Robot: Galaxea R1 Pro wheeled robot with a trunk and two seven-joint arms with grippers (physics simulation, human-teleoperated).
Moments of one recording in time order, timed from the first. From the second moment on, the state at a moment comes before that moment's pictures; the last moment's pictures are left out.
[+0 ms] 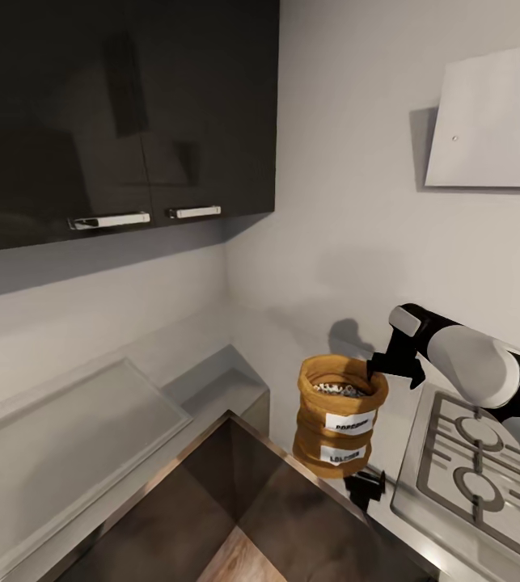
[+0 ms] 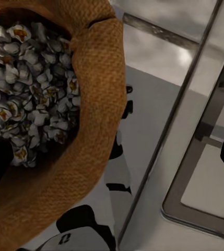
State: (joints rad) left arm -0.01 0.02 0.17 -0.02 0.01 0.01 0.00; right arm -1.46 -0.15 -0.38 0.06 -0.01 1.04 -0.40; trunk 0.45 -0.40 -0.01
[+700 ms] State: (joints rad) left arm -0.01 0.02 0.17 -0.02 0.01 0.01 0.00; right arm -1.46 -0.15 -0.38 0.06 -0.01 1.04 -0.40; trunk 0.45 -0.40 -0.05
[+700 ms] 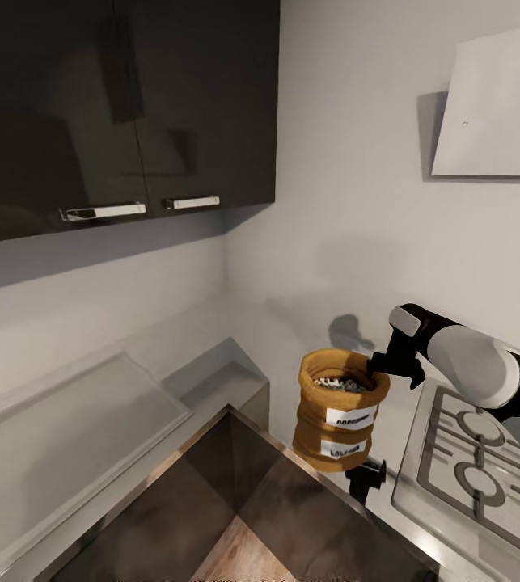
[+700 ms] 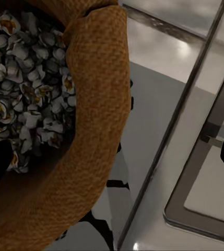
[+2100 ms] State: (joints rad) left arm -0.01 0.02 0.17 -0.02 0.01 0.01 0.00; right arm -1.46 -0.15 -0.38 0.06 -0.01 1.04 -0.40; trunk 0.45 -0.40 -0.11
